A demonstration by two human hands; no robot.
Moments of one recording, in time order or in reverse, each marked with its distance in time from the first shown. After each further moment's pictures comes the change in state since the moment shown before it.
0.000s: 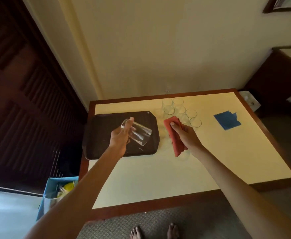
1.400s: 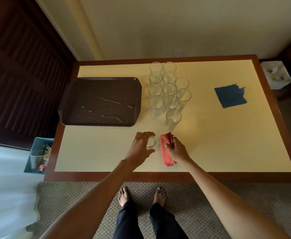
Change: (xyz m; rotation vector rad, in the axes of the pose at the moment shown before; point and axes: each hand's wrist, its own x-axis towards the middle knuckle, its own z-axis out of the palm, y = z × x) left_hand -0.037 -0.190 0.168 0.992 -0.182 0.431; right_hand 0.032 0.224 -0.075 -0.536 -0.243 0.071
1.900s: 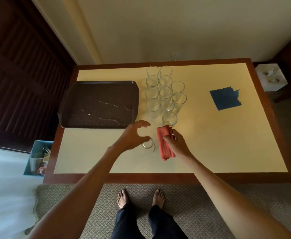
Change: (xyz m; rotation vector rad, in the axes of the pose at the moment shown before) left_hand 0.034 0.018 -0.067 -0.193 -0.148 -0.109; right_hand -0.011 -0.031 -0.037 0.334 0.058 -0.042
